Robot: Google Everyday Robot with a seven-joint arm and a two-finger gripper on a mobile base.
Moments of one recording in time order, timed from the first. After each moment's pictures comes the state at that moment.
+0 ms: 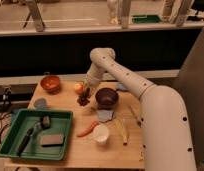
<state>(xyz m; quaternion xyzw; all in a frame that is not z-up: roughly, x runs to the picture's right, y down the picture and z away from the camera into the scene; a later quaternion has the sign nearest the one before) -0.069 0.017 0.856 -0.23 -0.34 -0.40 0.82</state>
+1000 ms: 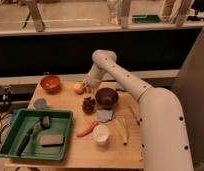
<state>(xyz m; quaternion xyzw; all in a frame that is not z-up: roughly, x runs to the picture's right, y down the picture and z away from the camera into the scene) -0.078 0.021 0.861 -0.22 -0.39 -0.39 0.80</state>
